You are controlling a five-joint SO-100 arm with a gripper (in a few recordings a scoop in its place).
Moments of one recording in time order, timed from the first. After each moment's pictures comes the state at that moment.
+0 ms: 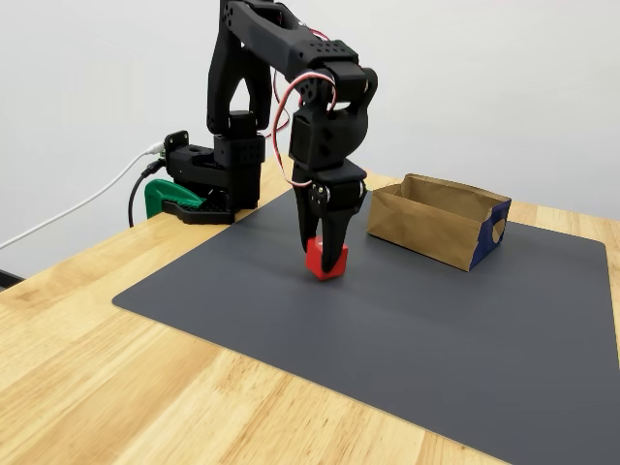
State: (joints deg) arm 32.4 83.5 91.8 77.3 0.7
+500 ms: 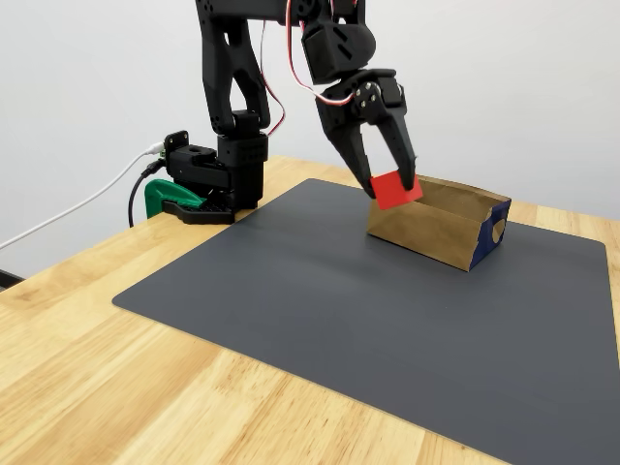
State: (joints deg) arm 21.1 111.5 101.3 58.8 -15.2
